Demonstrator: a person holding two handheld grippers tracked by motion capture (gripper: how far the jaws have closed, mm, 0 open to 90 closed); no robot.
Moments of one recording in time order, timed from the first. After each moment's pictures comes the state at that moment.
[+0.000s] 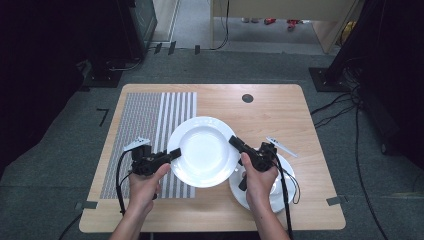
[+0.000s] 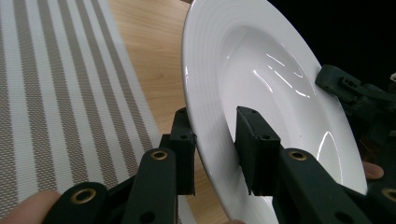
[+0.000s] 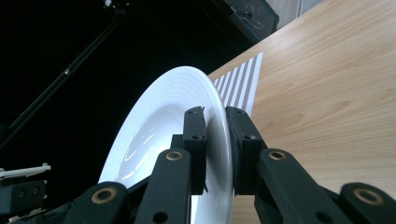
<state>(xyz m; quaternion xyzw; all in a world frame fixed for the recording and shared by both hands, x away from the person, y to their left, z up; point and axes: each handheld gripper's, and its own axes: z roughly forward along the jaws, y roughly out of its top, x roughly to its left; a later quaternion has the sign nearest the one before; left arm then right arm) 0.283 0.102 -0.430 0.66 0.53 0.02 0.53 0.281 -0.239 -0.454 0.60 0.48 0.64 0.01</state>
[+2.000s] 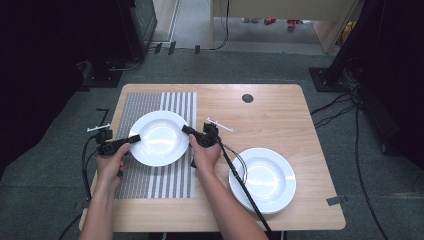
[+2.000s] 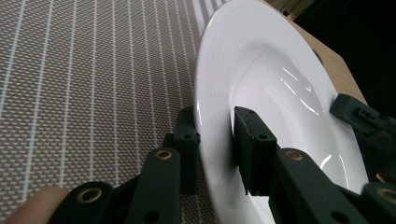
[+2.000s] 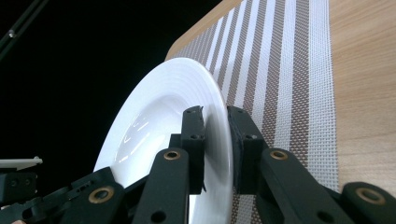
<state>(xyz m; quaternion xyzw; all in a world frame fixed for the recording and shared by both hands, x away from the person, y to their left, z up) 0.379 0.237 -0.494 0.61 0.64 0.02 0.48 0.396 -0.096 -0.519 0.63 0.51 0.58 -0.05</state>
